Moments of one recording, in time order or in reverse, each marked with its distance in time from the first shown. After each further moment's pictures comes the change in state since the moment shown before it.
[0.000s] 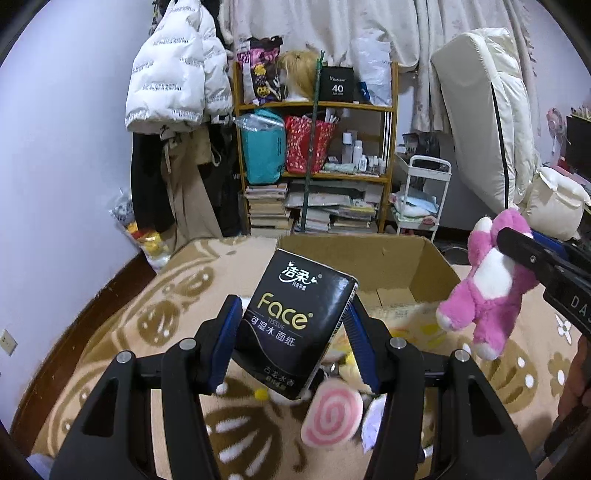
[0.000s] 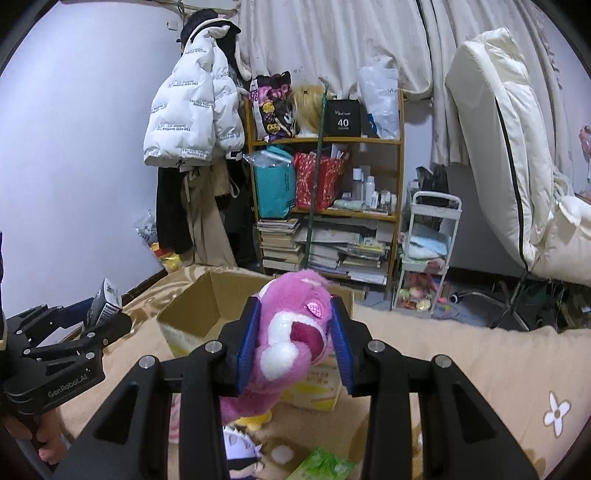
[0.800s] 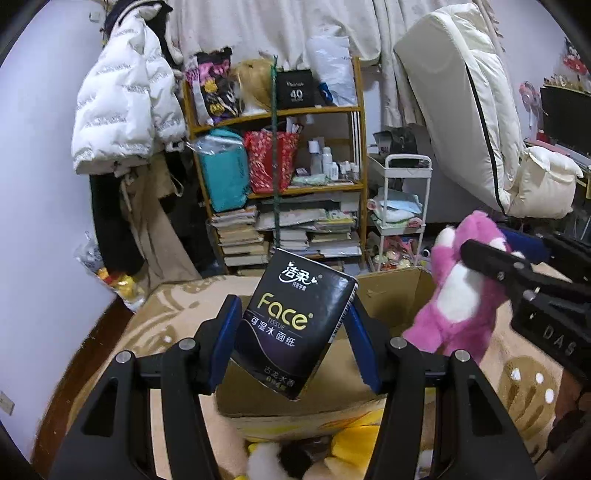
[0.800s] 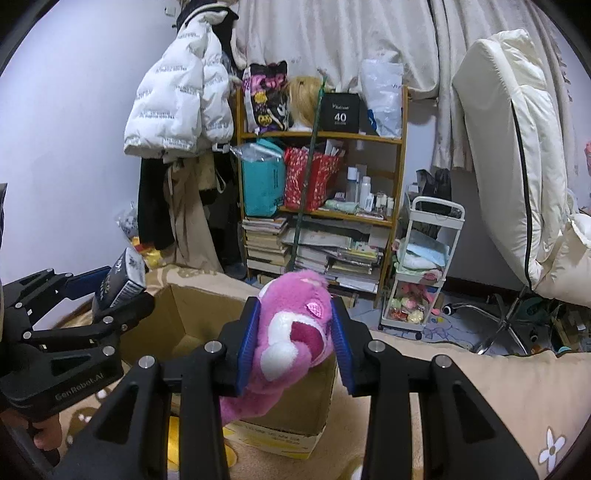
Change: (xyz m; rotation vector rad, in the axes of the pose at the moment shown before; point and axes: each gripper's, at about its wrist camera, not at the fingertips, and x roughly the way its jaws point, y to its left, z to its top) left arm 0.086 -0.043 0.047 0.134 -0.034 -0.078; right arm 0.076 -0.014 0.019 -0.045 0.028 -0.045
